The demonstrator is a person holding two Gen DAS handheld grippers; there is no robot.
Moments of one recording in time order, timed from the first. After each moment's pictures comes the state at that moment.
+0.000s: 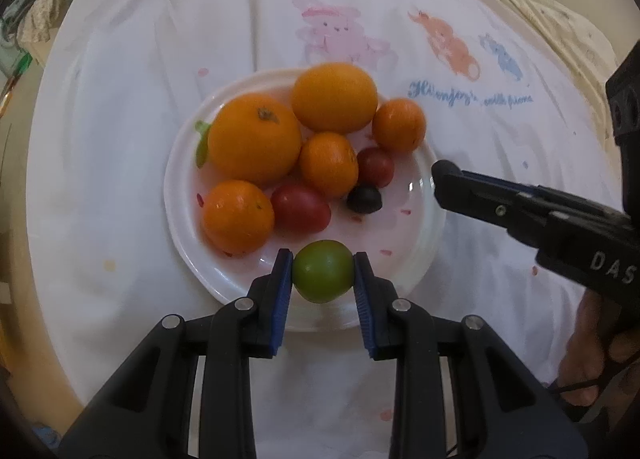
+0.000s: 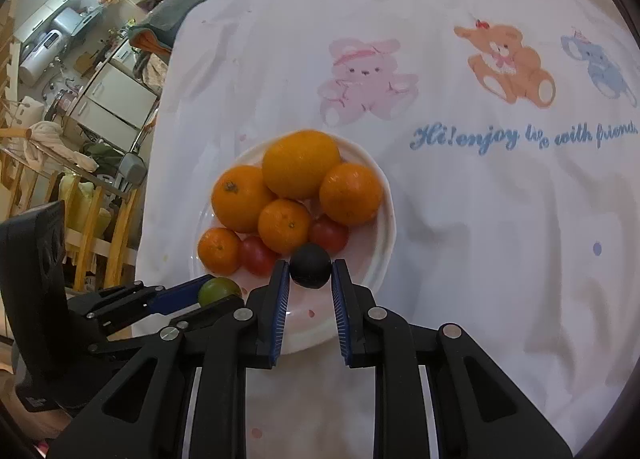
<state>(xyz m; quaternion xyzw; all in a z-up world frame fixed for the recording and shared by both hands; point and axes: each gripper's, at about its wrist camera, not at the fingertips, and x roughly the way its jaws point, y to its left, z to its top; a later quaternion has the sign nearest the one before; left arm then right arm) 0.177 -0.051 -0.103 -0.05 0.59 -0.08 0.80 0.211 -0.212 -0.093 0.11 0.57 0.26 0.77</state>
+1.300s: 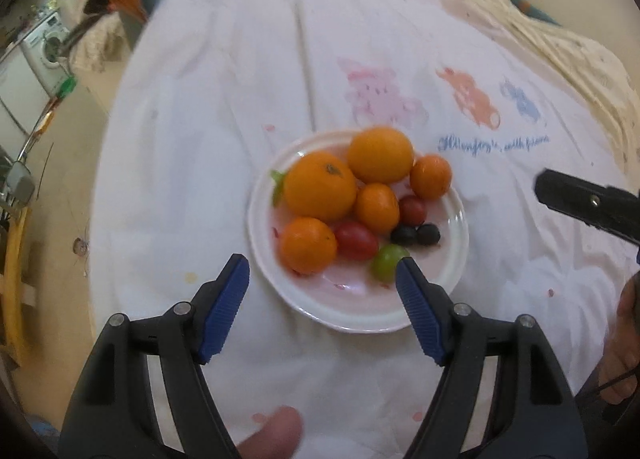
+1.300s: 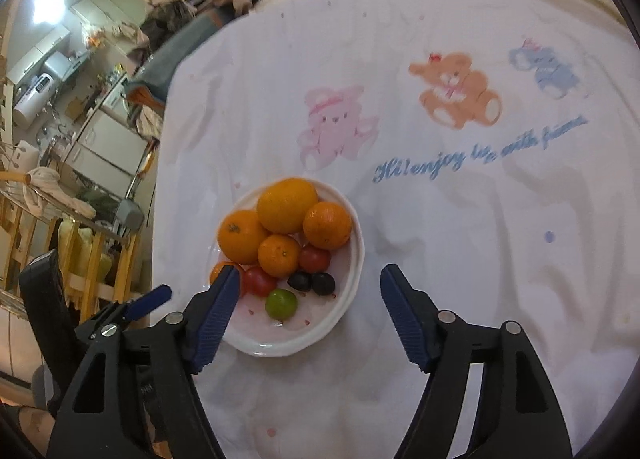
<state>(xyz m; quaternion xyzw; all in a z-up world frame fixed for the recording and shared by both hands) 0.152 -0.026 -0.056 -0.03 0.51 -0.01 0.86 0.187 -0.251 -0.042 0.16 0.50 0.22 0.82</state>
